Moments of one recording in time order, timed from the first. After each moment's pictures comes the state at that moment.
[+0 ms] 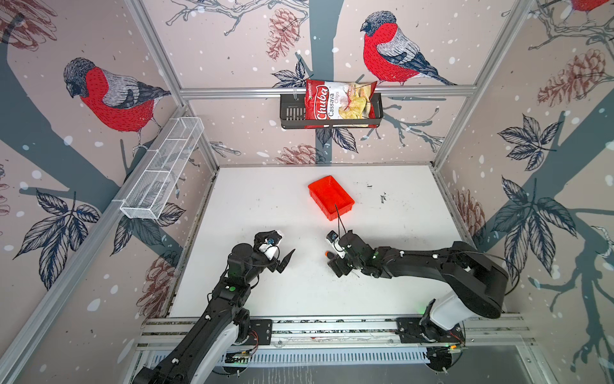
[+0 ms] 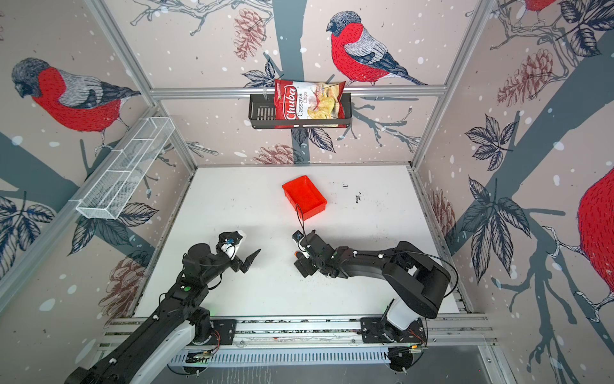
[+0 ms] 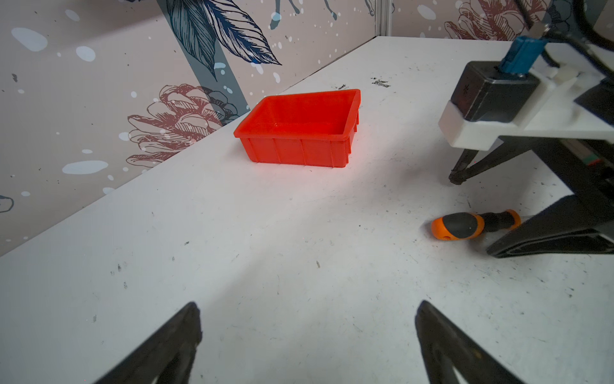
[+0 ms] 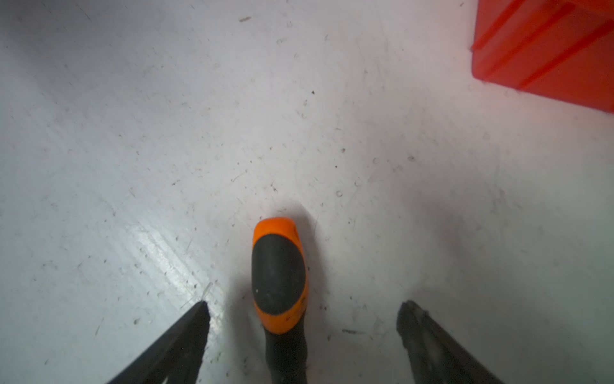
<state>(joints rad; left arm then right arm) -0.28 0.67 0.17 0.18 0.36 0.34 0.96 1.59 0.70 -0.02 0.08 0.04</state>
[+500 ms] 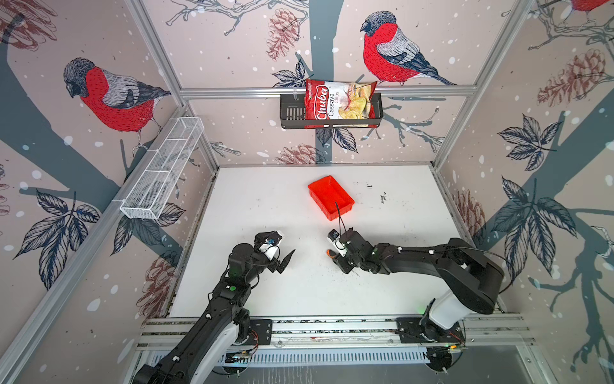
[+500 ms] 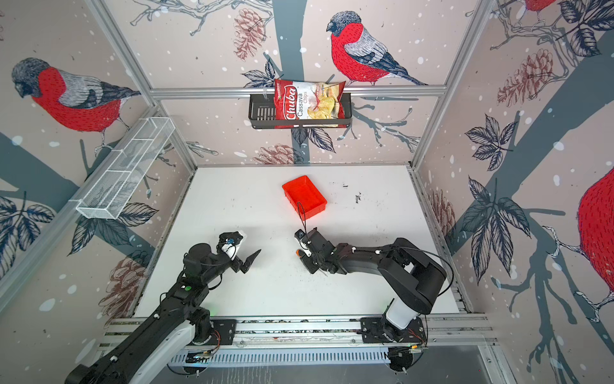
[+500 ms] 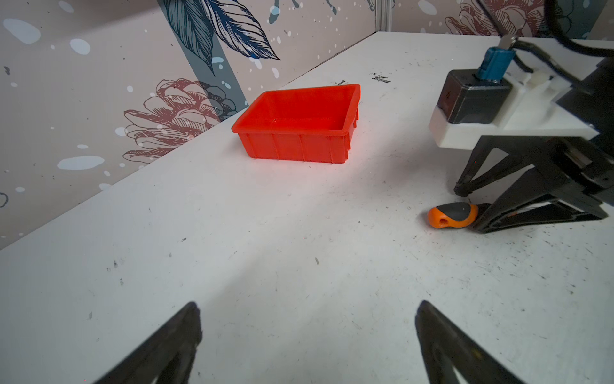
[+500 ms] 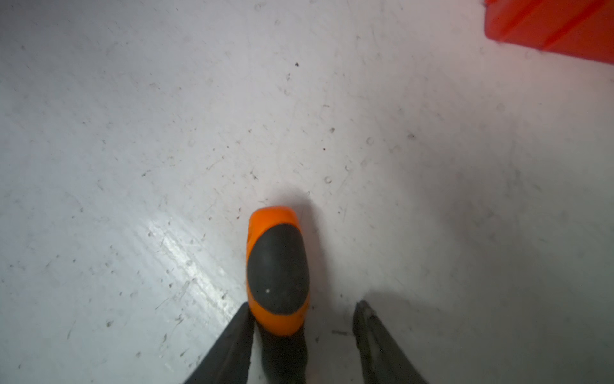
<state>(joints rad) -0.28 0.68 0.17 0.18 0.36 0.34 0.94 1.62 0.72 -0.06 0.04 0.05</state>
